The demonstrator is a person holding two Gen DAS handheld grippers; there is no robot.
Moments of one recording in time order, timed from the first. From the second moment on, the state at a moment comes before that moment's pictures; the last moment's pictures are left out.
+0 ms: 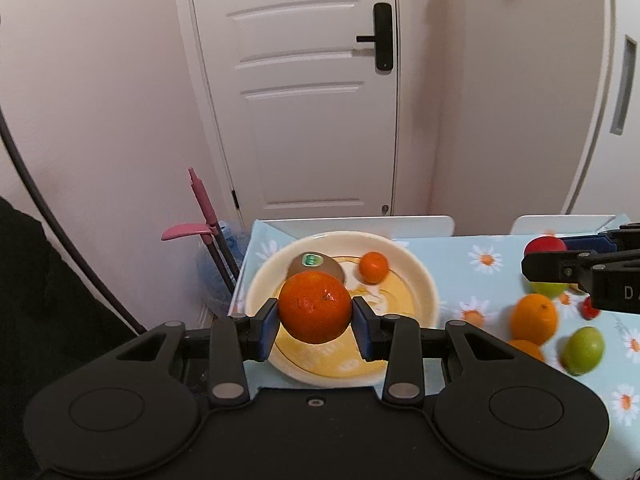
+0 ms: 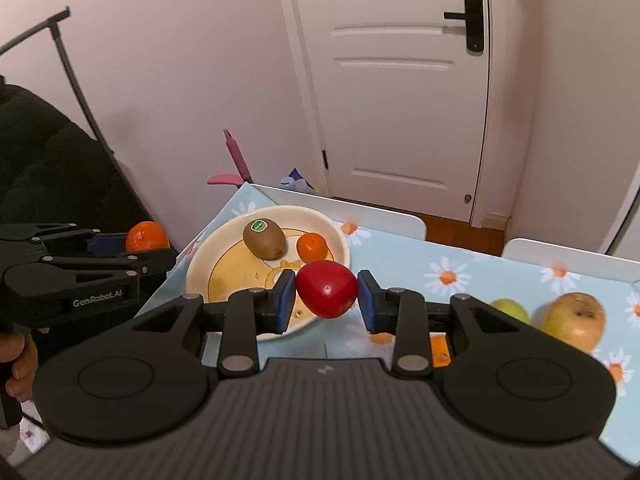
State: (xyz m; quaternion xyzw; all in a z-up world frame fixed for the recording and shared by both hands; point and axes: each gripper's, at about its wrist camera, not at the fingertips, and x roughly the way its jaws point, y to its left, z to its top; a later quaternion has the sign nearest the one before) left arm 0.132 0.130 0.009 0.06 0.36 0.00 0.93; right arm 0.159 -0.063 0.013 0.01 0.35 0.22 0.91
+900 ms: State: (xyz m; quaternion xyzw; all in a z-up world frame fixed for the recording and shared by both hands) left arm 0.241 0.162 -0.083 0.12 0.42 -0.06 0.90; right arm 0.245 0.004 -0.057 0.02 0.41 0.16 0.90
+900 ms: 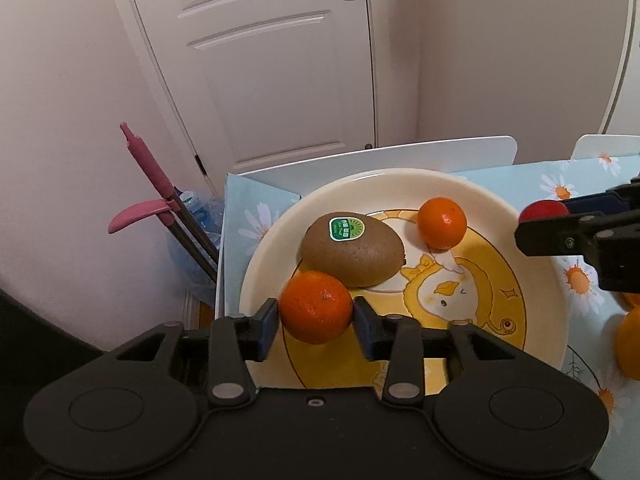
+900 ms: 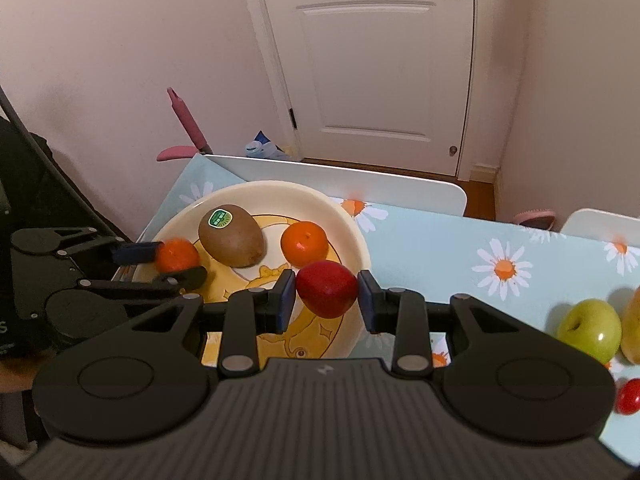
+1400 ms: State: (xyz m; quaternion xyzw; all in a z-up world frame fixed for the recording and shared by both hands) left arm 0.197 0.164 -0.058 0.10 0.41 -0.05 0.91; right arm 0.248 0.000 -0.050 -0.01 0.42 0.19 0.89
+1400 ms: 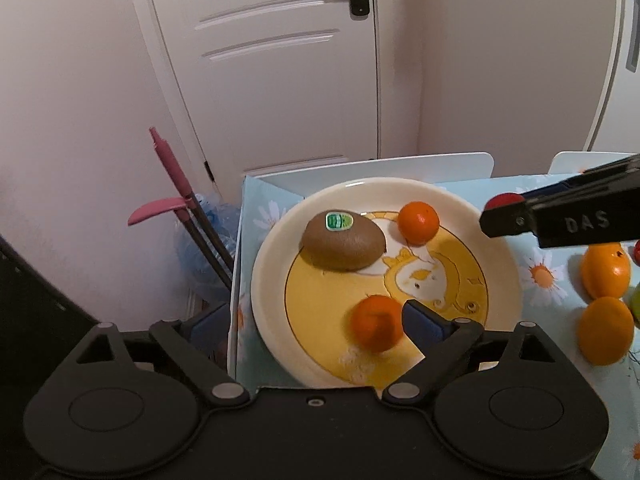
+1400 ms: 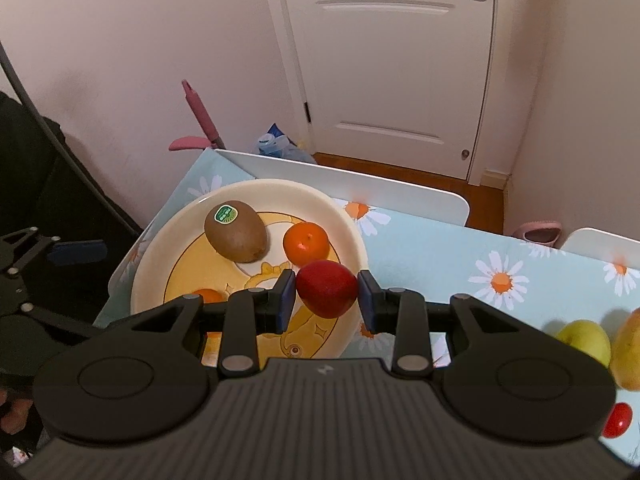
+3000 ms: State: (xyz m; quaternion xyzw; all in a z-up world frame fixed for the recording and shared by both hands) left arm 0.138 0.155 0.001 0.06 0.34 -0.06 0.94; right arm 0.179 -0.072 0.017 0.00 0.35 0.13 0.93
